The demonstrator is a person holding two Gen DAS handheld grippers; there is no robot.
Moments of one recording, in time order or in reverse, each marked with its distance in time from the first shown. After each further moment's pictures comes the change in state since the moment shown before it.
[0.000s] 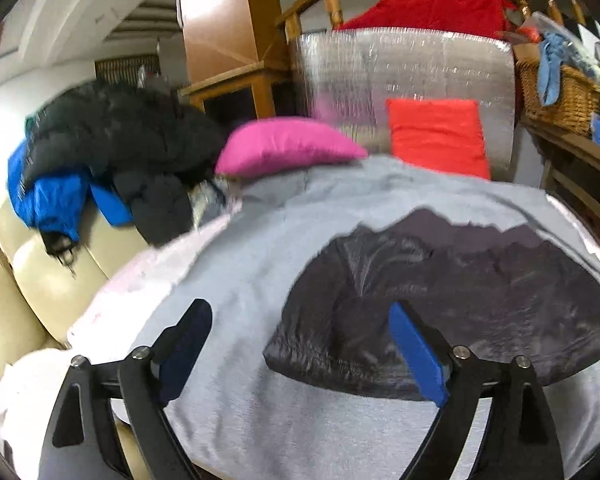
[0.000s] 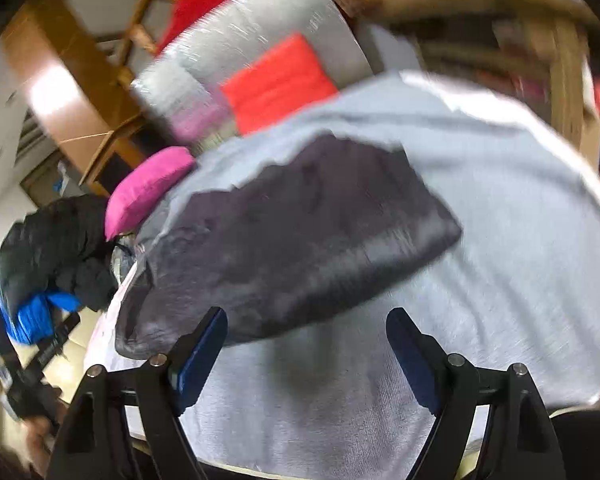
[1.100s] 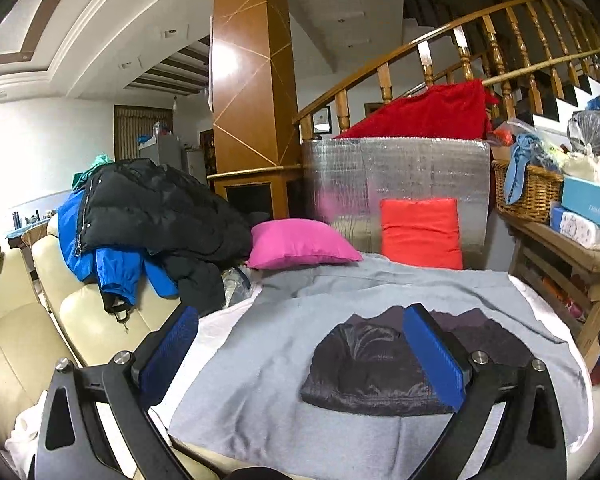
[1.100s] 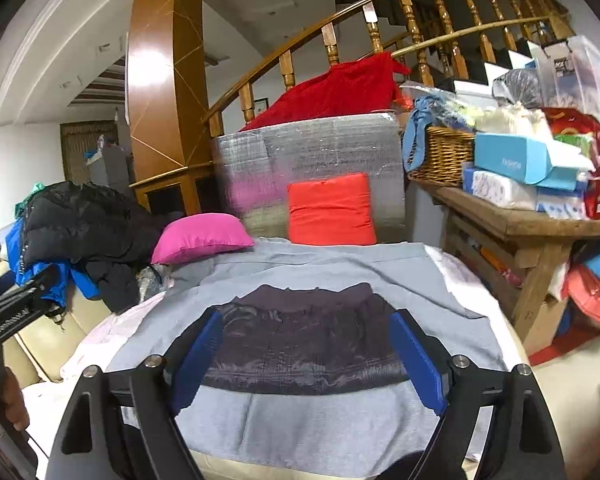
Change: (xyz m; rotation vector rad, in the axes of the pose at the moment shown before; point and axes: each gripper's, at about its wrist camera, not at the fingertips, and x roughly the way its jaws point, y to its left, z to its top) left arm -0.199 0.074 0.049 -0.064 -0.258 -0.045; right arm -0.189 0.162 0.013 -0.332 -0.306 -0.091
